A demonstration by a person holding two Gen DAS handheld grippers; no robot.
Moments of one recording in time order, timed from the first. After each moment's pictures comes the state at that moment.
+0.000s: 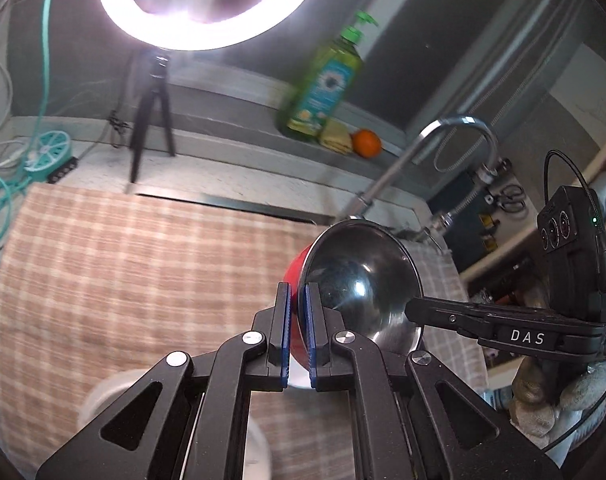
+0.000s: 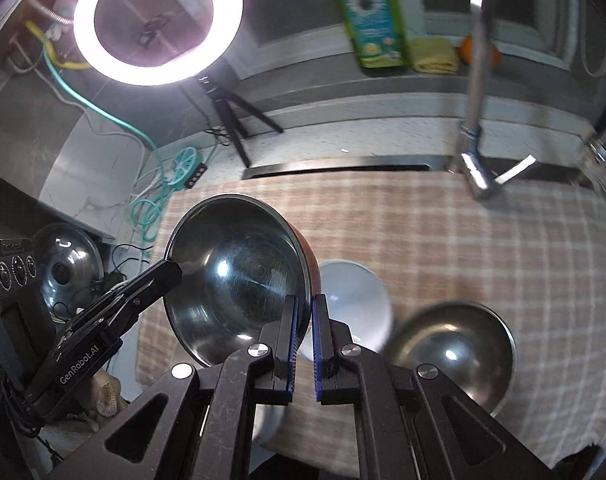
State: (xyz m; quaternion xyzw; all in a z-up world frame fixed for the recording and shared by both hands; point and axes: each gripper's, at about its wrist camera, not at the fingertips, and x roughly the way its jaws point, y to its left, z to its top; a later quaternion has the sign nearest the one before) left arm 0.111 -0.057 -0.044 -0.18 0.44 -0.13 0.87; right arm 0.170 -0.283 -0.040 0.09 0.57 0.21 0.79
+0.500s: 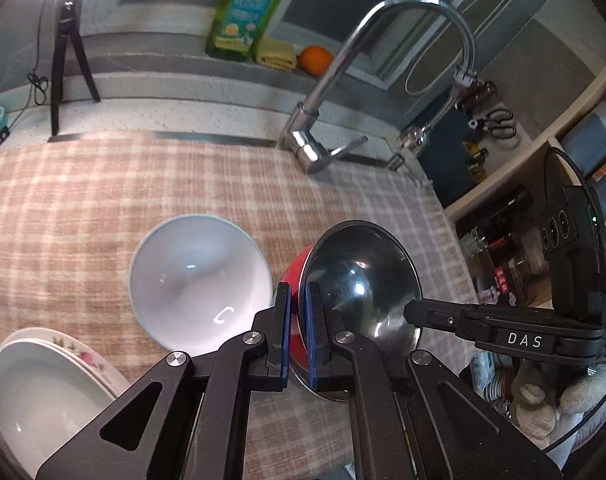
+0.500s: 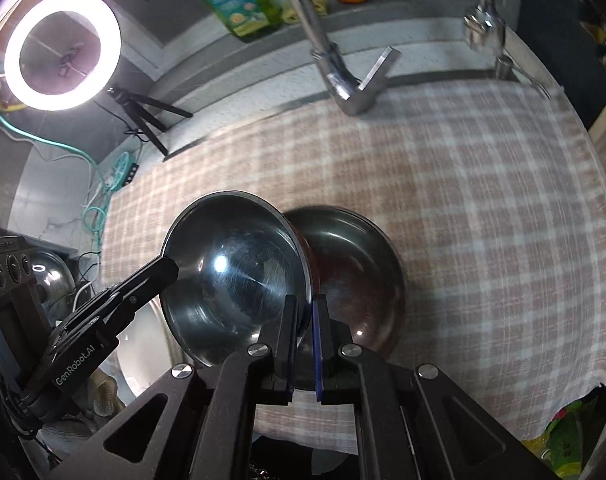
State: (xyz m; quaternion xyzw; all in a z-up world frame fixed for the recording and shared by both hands) left arm 0.109 -0.162 -0.094 -0.14 0.50 -0.18 0.83; right arm 0.142 -0.389 -0.106 0.14 0.62 0.14 0.76
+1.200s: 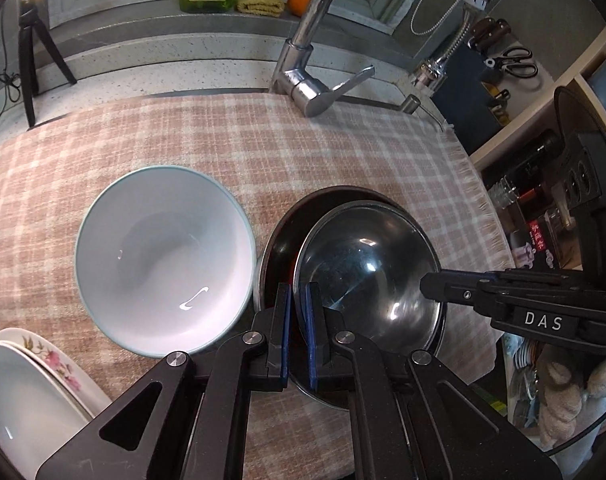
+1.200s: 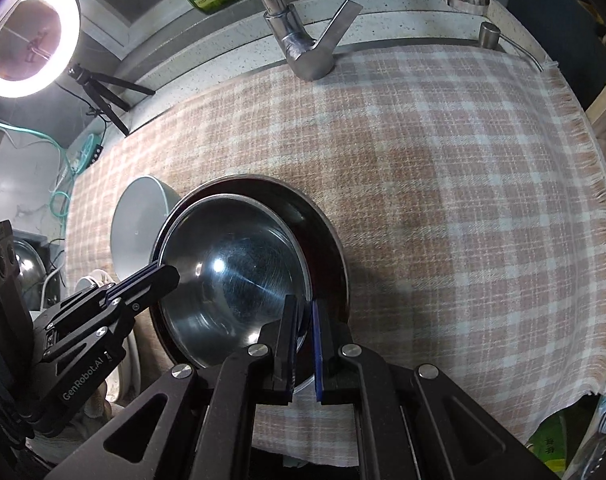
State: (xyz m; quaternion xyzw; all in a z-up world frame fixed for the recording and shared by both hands) left arm 0.114 -0.204 -0.136 -0.07 0.55 -0.17 0.81; right arm 0.149 -0.404 -0.145 0.10 0.64 0.12 0.75
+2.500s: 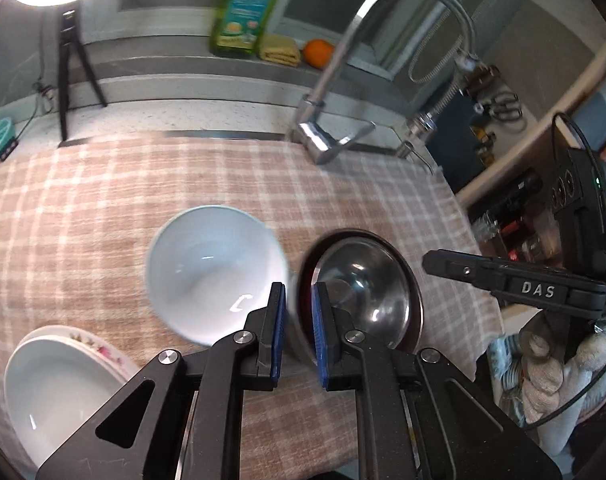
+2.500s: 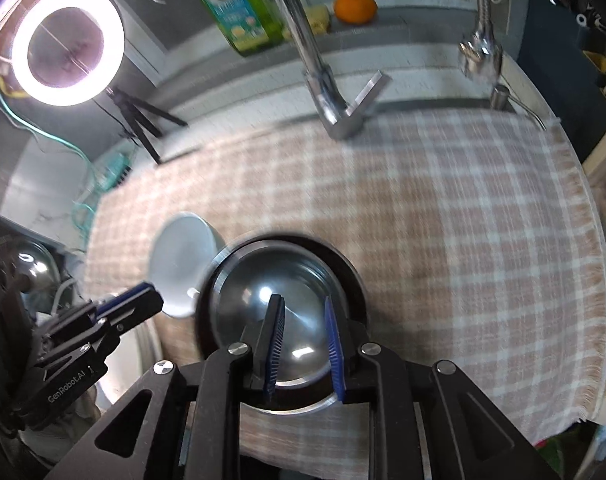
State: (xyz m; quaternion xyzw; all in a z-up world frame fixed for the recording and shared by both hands) left arm 0.097 -0.152 -0.093 -0.11 0.51 -0.16 0.84; right arm 0.151 -0.397 -0.095 0.12 0.57 0.16 0.80
